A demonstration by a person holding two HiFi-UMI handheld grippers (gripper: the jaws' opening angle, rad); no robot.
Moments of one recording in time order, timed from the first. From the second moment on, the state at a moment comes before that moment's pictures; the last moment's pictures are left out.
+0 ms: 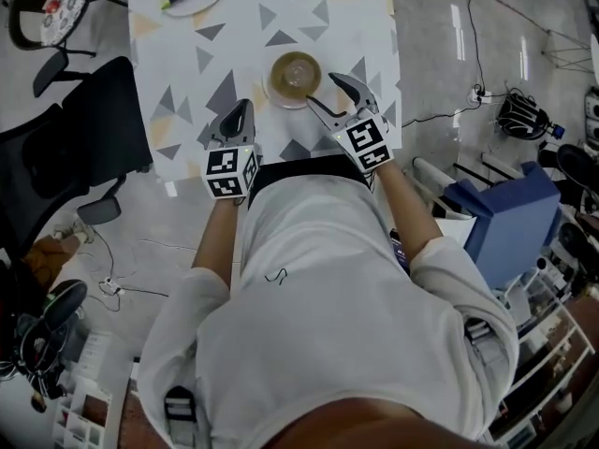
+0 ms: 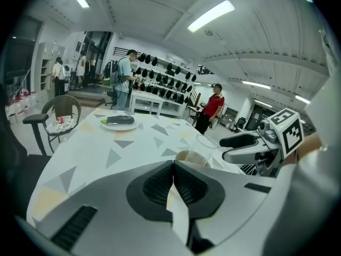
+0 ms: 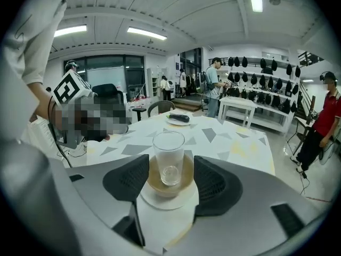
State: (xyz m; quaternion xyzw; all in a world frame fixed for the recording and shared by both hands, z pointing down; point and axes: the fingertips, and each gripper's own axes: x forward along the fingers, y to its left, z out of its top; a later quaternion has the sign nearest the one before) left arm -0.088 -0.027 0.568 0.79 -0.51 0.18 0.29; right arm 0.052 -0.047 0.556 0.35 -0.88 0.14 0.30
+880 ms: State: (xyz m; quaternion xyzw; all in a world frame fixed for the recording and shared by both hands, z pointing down) left arm -0.139 0.022 0.565 0.70 -0.62 0.14 0.32; right arm 0.001 -0.076 0.605 0.25 -0.90 0.12 0.33
